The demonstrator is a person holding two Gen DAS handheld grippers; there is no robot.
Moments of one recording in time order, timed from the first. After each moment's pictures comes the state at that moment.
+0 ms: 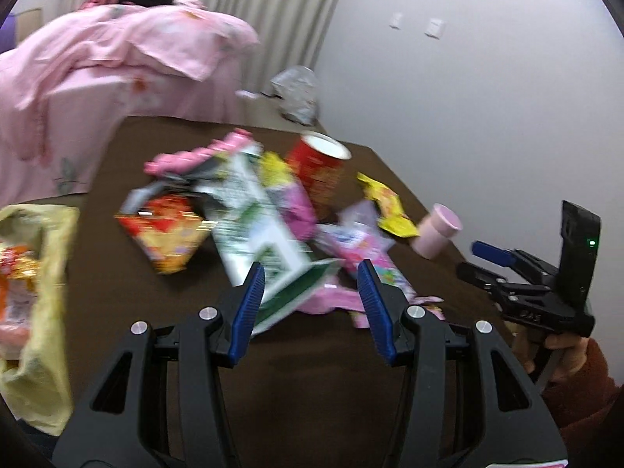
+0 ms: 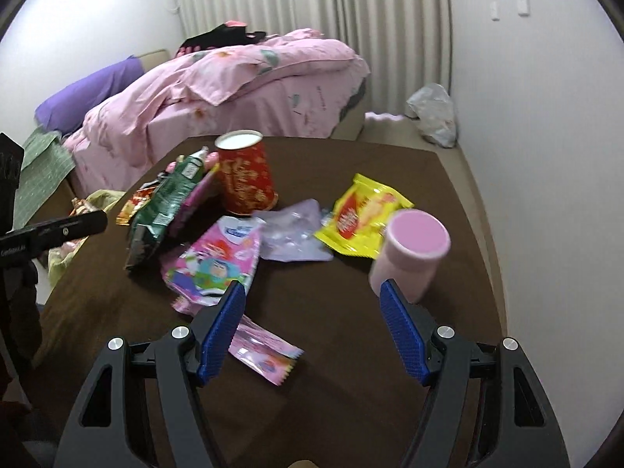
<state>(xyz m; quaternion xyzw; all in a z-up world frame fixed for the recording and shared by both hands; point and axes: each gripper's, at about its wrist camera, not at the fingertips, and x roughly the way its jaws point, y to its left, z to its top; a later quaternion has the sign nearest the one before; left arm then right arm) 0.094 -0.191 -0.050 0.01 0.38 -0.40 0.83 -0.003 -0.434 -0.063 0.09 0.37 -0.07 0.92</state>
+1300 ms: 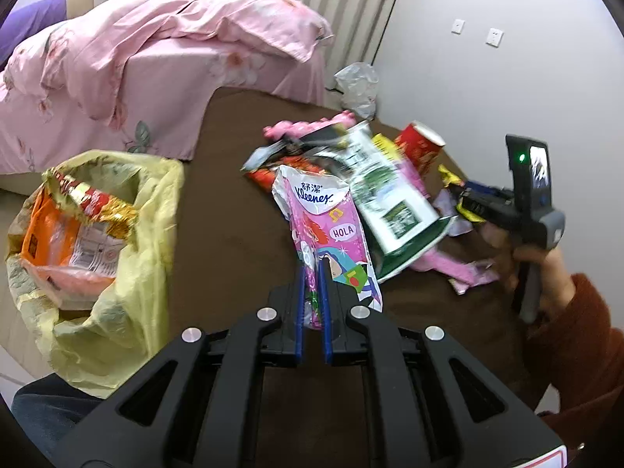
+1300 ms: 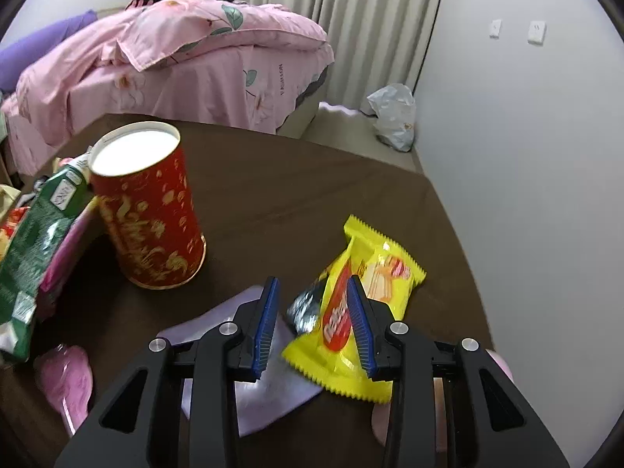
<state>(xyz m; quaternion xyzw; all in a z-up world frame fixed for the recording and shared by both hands) 0.105 -0.094 -0.066 0.01 0.41 -0.29 0.87 0.148 -0.429 -0.098 -0.02 0.41 -0.17 0.90</state>
